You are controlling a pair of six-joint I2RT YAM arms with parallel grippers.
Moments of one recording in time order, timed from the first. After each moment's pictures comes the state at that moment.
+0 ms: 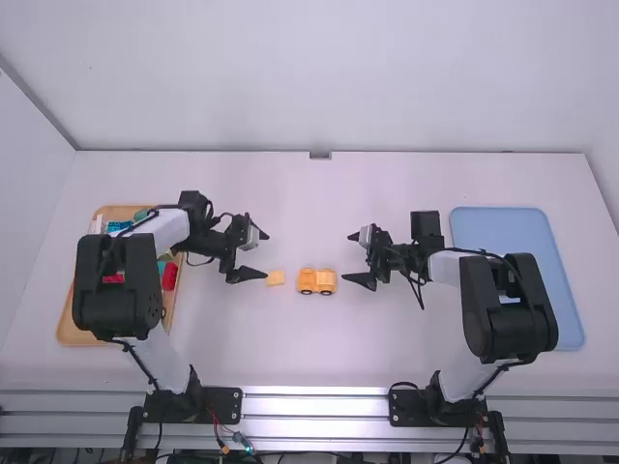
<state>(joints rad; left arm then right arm) 0.09 1.84 1.06 -0.79 1.04 1.60 0.10 1.78 0.71 0.08 -1.13 -1.00</state>
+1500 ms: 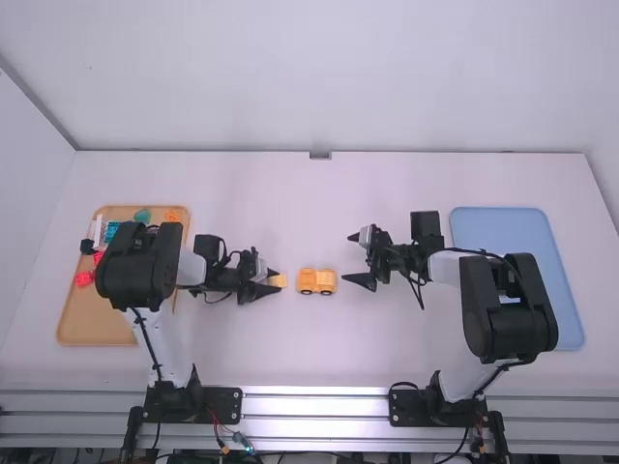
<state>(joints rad) 0.06 2.05 0.65 0.14 1.15 1.20 0.10 1.78 0.71 0.07 -1.13 -1.00</state>
